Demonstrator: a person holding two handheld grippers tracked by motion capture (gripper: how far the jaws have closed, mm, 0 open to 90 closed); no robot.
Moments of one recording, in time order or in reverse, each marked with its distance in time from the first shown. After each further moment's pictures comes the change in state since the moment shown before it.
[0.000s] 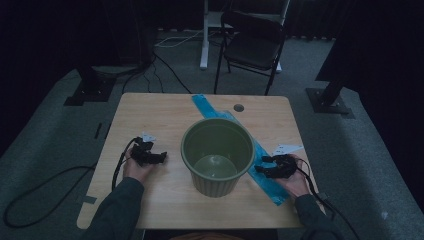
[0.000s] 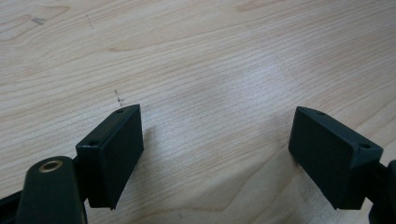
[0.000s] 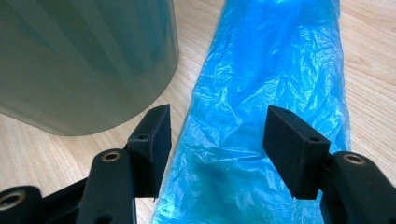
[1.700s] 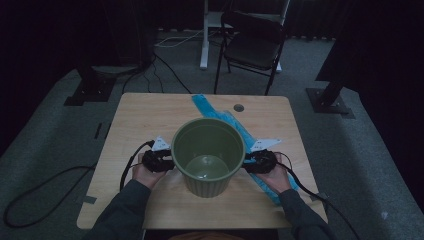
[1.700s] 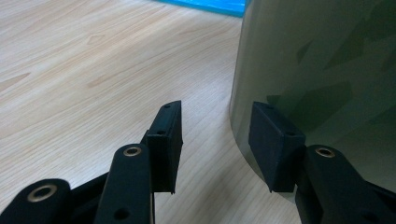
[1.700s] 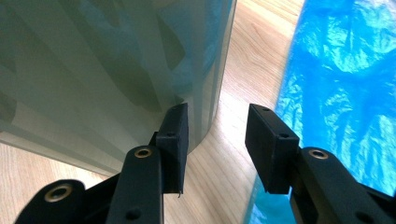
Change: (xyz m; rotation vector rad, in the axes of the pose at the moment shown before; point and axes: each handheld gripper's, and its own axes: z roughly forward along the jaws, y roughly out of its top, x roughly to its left) left arm -0.064 0.016 -0.052 -0.136 -0.242 0.181; right arm 0.044 0.053 0.027 -0.015 0.074 -0.097
